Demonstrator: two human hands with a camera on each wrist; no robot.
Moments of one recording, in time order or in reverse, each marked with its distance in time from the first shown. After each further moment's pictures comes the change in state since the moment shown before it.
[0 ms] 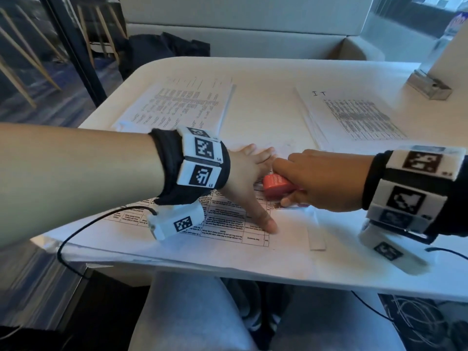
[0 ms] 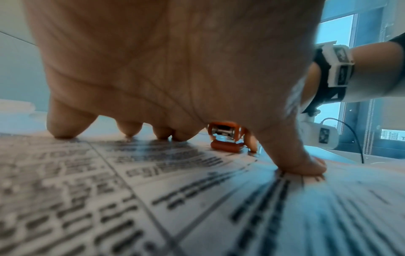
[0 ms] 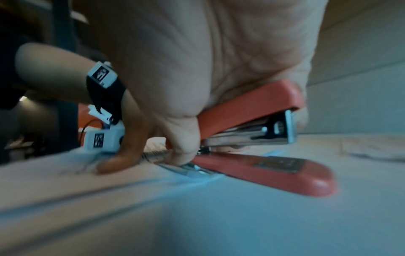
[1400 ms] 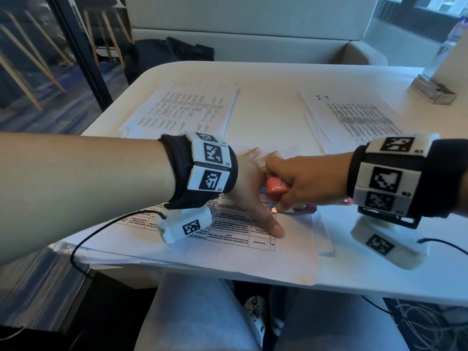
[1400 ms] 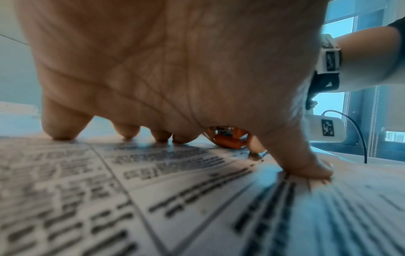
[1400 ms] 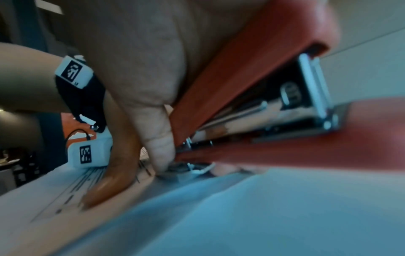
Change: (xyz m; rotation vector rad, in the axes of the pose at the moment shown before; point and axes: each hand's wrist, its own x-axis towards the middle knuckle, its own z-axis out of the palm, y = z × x) left_hand 0.004 -0.004 0.005 -0.009 0.033 0.073; right_hand 0.016 -0.019 -0.017 0.414 -0.133 0.076
